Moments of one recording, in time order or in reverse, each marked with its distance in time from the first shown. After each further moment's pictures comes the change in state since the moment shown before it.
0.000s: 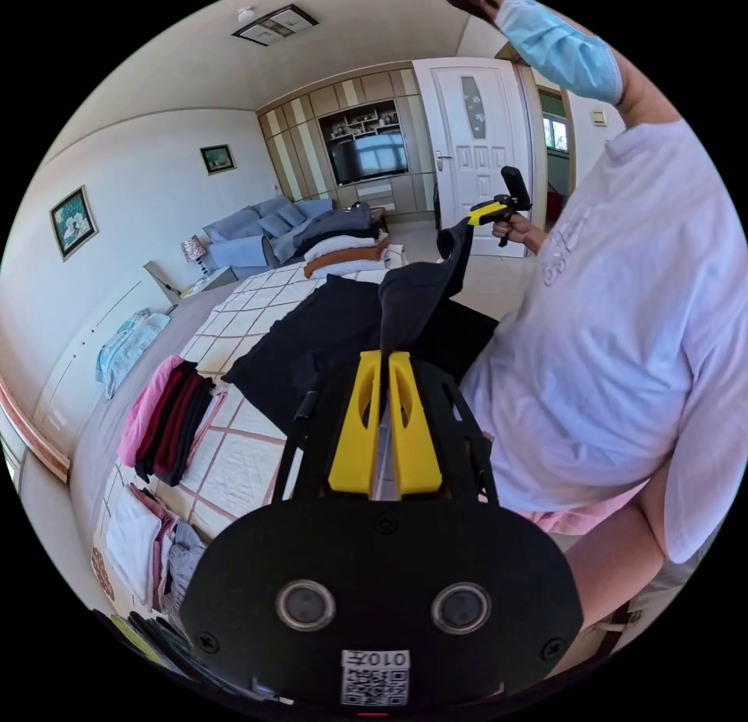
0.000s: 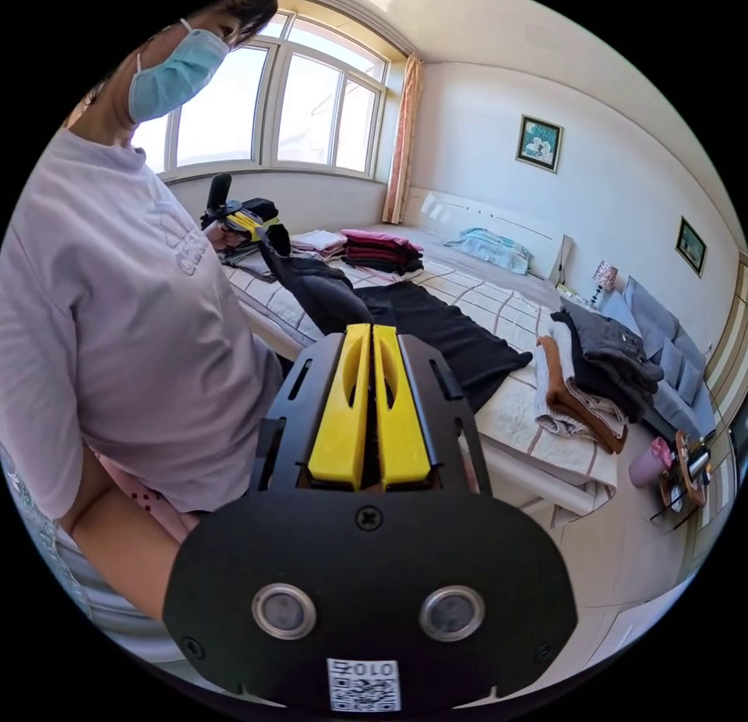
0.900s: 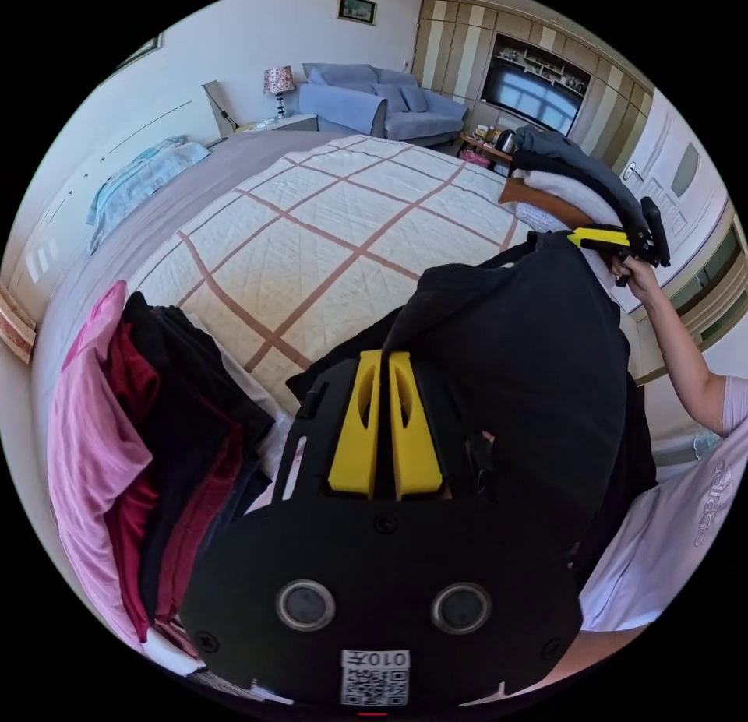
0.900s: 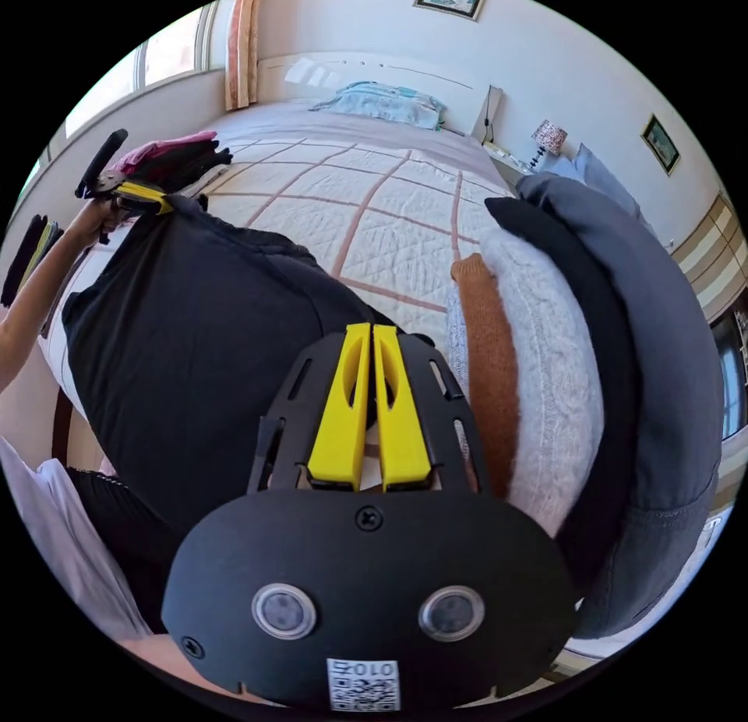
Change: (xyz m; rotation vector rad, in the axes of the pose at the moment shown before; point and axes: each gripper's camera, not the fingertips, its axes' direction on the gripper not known) left arm -0.411 -0.053 0.389 -0.415 0.020 -0.458; right arm 0.337 -0.091 0.445 -0.519 0.233 0.340
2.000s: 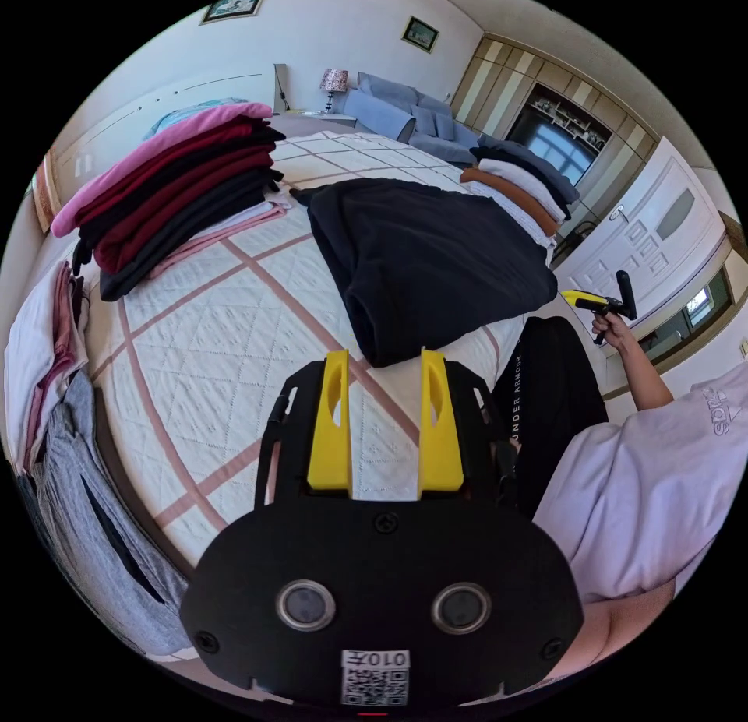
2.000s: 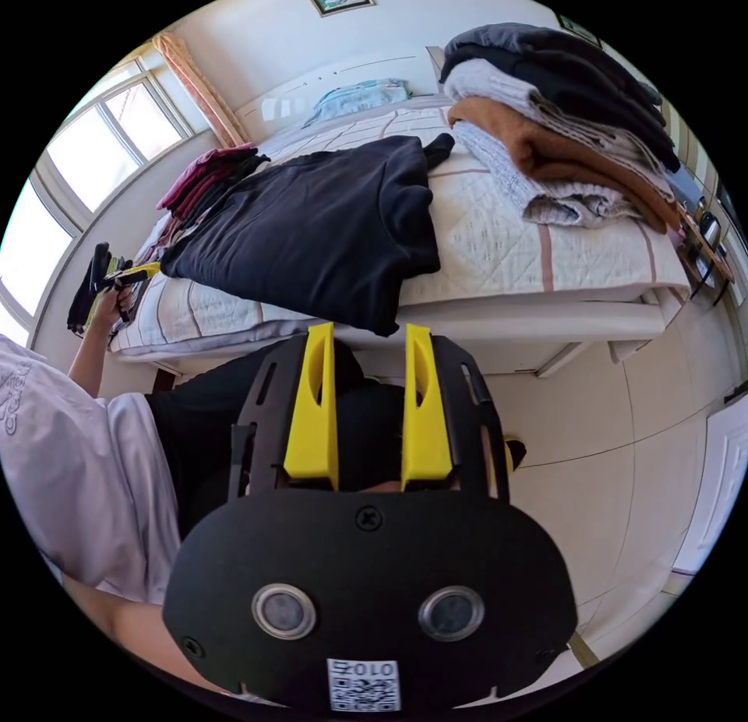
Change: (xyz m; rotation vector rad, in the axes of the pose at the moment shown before) left arm 0.043 0.295 -0.035 0.089 0.115 -0.194; right arm -0.022 0.365 -0.039 0.016 -0.313 0.230
